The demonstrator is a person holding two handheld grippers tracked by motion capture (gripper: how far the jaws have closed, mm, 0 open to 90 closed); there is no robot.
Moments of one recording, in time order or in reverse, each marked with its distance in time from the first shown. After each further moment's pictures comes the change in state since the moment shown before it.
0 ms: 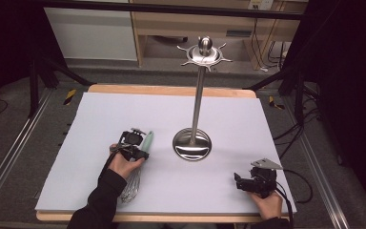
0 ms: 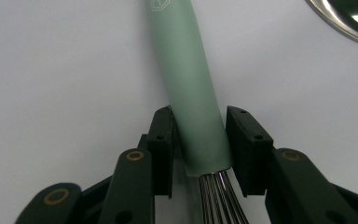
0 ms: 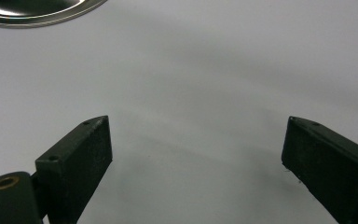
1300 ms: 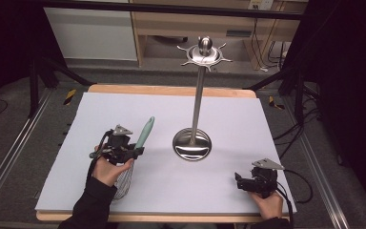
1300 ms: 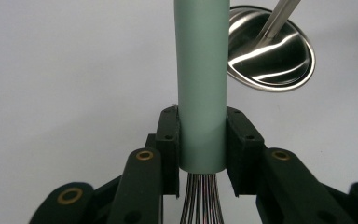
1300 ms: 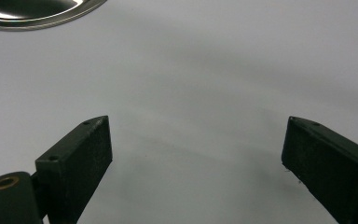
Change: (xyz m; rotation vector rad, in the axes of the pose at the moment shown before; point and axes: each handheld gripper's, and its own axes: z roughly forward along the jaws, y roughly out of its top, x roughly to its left) left arm -0.004 -0.024 -0.079 -0.314 -0.089 0.061; right arm -0.002 0.000 -0.001 -0.005 -0.007 0.007
